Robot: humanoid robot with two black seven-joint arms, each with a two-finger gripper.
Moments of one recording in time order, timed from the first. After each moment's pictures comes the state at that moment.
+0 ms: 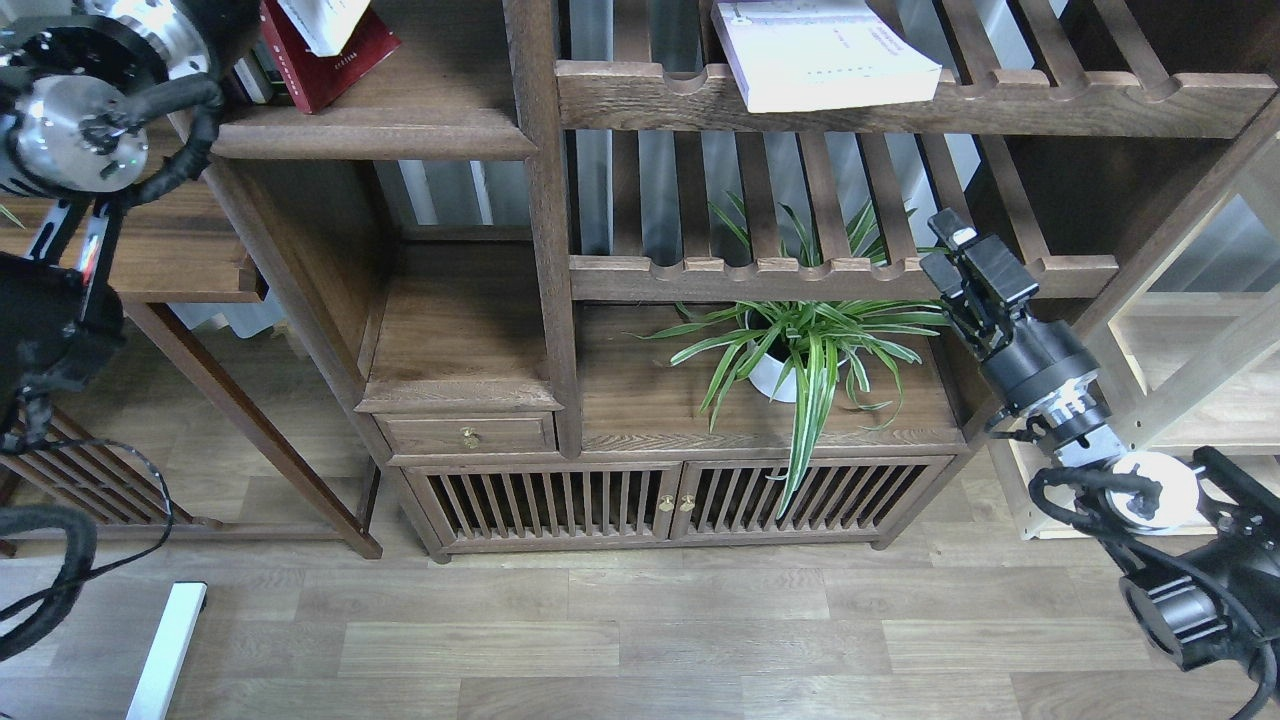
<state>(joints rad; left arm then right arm) -0.92 0.27 -1.24 -1.27 0.72 0.25 0.49 0.30 -0.49 1.05 1.07 0.43 0.58 -0.05</state>
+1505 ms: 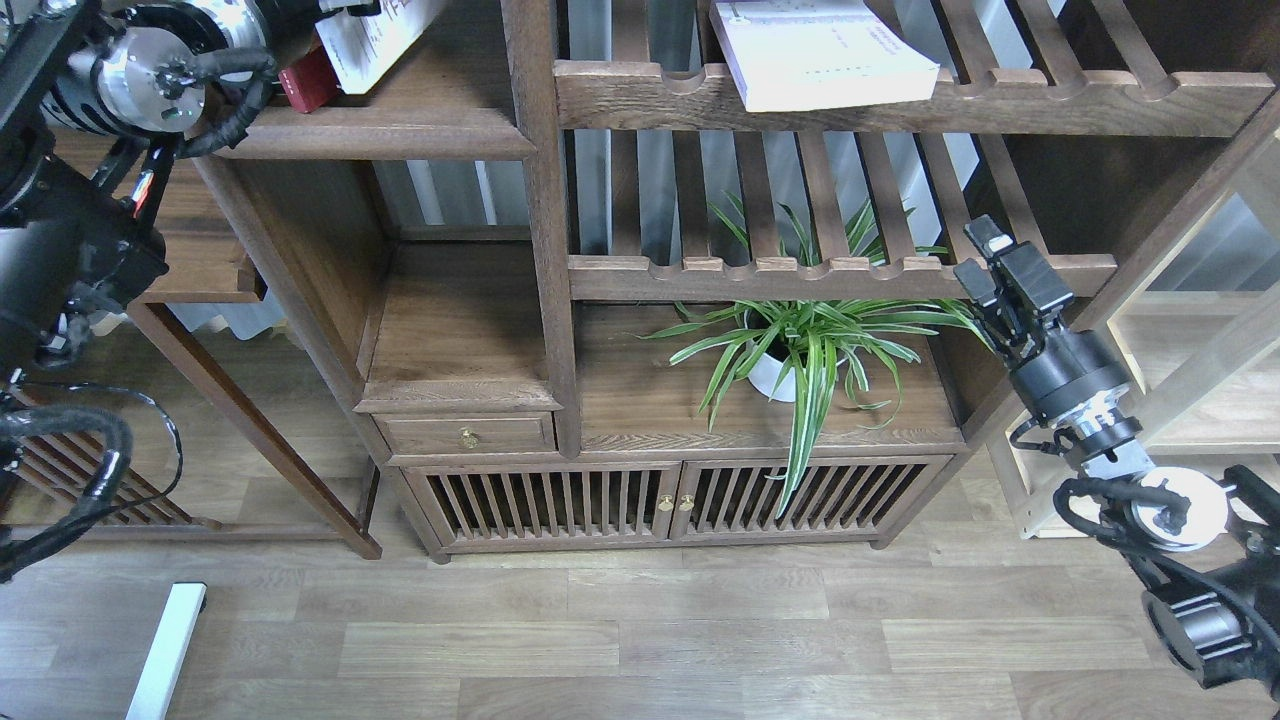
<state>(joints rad) -1.13 0.22 -1.10 -0.78 0.67 0.04 0.49 0.24 -0.51 1.11 1.07 0.43 0.58 -0.05</state>
